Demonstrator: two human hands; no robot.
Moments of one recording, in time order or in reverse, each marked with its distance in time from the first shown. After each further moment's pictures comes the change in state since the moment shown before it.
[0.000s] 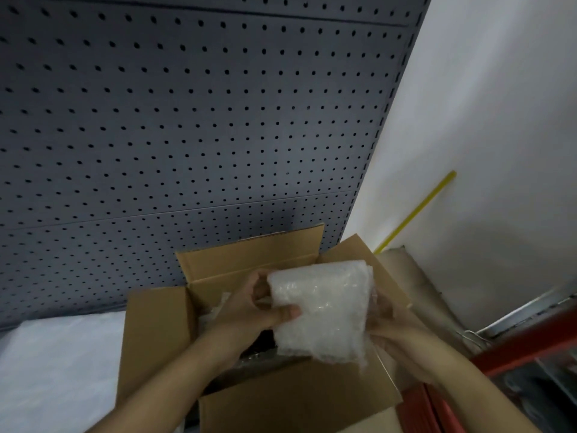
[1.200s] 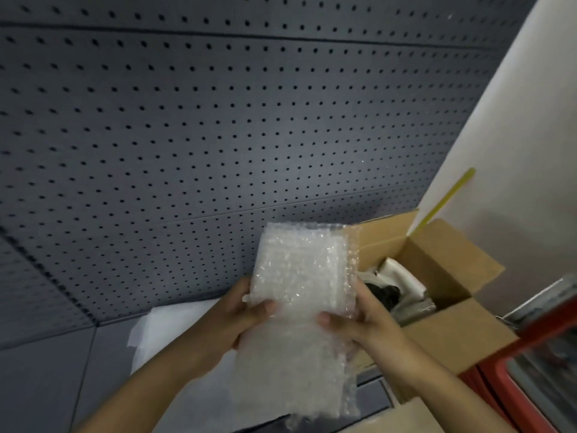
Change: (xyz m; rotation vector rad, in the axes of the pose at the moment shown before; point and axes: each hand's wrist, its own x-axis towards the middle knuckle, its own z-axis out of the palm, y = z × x) left_hand -0.129 -0.007 -0.262 0.018 -0.164 0.022; right_hand 0.036 0.049 0.298 -0.082 0.080 -0.183
